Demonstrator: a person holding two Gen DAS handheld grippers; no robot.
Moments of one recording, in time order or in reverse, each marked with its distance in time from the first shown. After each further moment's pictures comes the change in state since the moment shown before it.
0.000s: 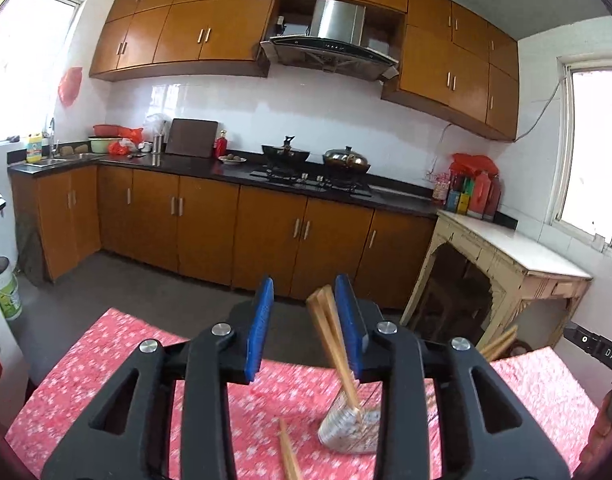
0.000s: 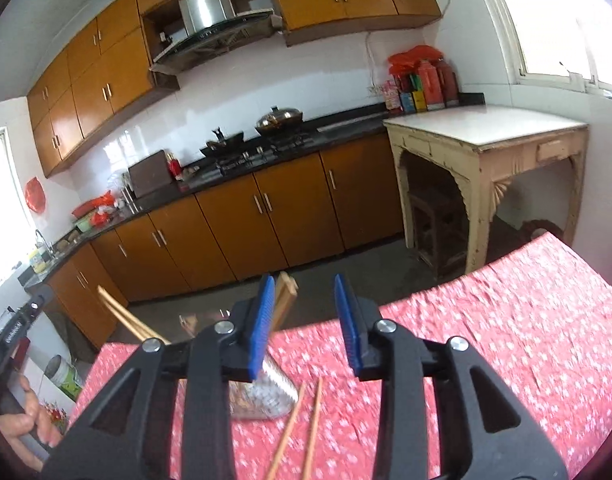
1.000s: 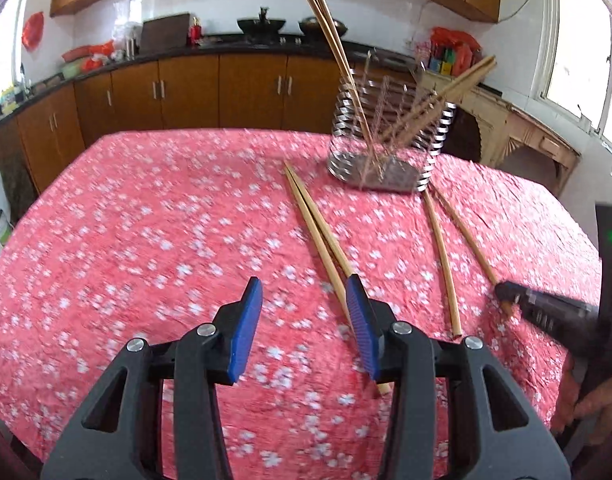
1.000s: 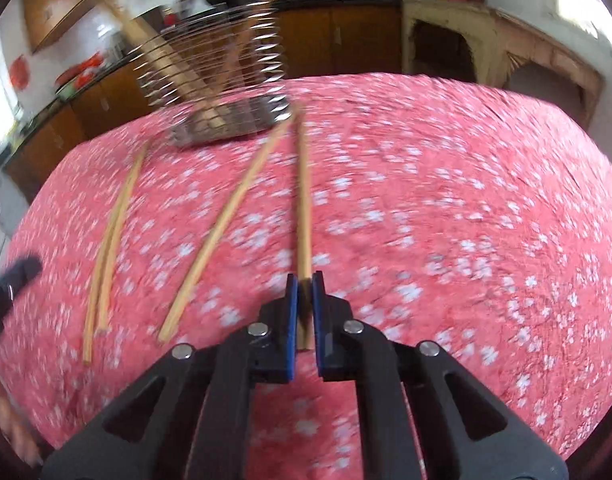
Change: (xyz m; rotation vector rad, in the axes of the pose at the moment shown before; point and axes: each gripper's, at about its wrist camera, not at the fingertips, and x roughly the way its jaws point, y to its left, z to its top) left arm -0.038 0.012 -0.214 0.099 0.432 -0.071; right arm 0.037 0.001 -0.226 -0.075 0.404 -0.138
